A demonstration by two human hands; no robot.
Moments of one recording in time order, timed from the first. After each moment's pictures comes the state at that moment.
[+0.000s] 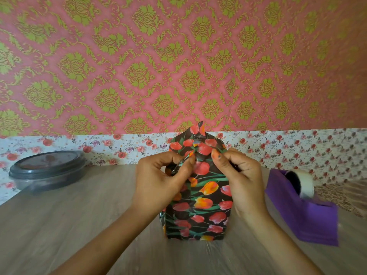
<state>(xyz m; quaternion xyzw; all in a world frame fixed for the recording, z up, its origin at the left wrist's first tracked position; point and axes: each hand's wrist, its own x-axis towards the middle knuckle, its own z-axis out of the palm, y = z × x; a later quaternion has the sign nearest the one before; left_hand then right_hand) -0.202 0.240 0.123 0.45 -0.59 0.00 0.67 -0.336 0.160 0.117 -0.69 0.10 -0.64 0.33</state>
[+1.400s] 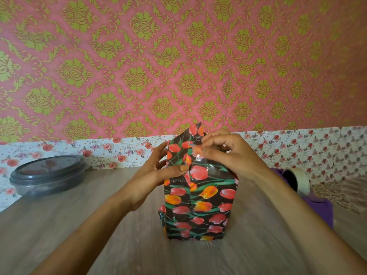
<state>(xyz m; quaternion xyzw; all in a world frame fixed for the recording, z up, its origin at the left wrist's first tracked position) -0.164 0.227 0.132 0.49 -0.58 -0.35 0.56 -0.346 0.157 0.175 -0.82 0.19 -0.42 0.33</state>
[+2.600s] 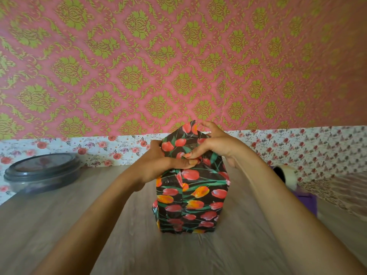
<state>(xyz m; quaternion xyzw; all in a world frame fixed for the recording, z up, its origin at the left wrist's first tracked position) -0.182 0.219 0.158 0.62 -0.55 -0.28 0.48 -0.331 0.135 0.194 -0.77 0.35 -0.32 0.42</state>
